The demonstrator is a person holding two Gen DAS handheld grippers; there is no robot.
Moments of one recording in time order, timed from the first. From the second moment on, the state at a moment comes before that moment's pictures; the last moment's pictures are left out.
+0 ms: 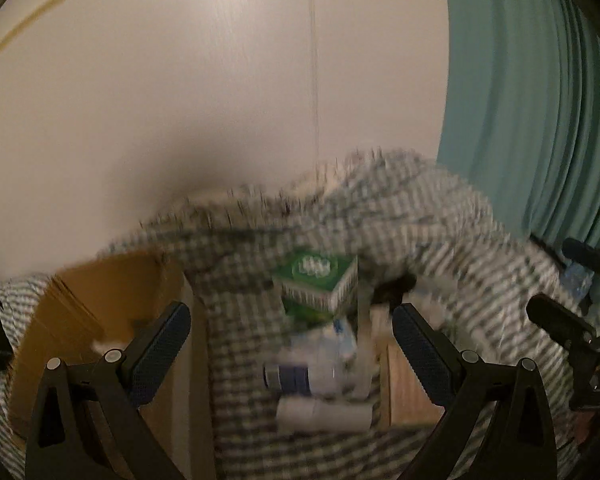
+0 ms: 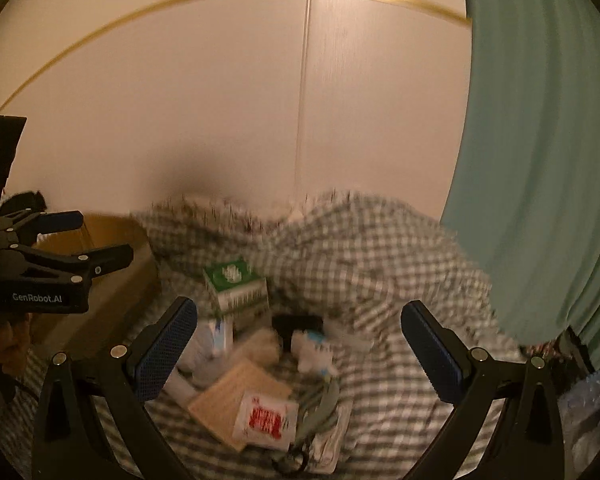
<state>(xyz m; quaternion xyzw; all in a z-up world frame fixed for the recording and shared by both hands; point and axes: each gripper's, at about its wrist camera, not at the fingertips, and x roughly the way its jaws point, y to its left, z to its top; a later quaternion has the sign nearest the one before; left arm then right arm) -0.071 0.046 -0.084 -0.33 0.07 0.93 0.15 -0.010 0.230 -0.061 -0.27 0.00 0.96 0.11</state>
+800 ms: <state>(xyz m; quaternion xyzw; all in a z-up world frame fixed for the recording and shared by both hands) -0.083 0.060 -0.224 -0.50 0.11 0.84 0.19 -0.026 0.244 -0.188 -0.44 0.03 0.90 0.06</state>
